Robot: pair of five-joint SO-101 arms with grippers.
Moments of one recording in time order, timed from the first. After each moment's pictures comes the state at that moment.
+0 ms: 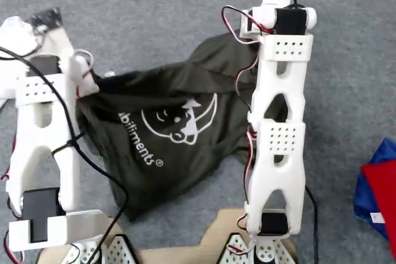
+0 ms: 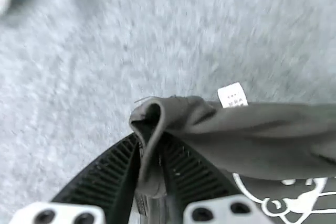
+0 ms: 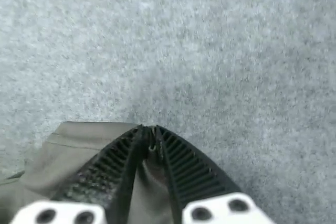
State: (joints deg) left arm -12.2 -8.3 6.1 72.7 4.1; right arm -3.0 53.8 -92.6 101.5 -12.6
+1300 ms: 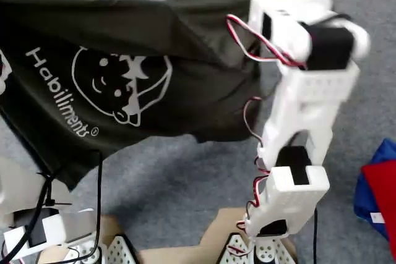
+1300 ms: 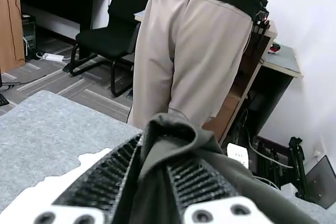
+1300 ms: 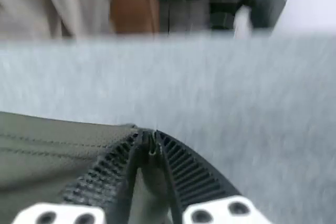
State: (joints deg) left arm -24.2 -8.4 -78.3 100.2 4.2; right arm -7.0 14.8 -64.0 101.5 -12.3
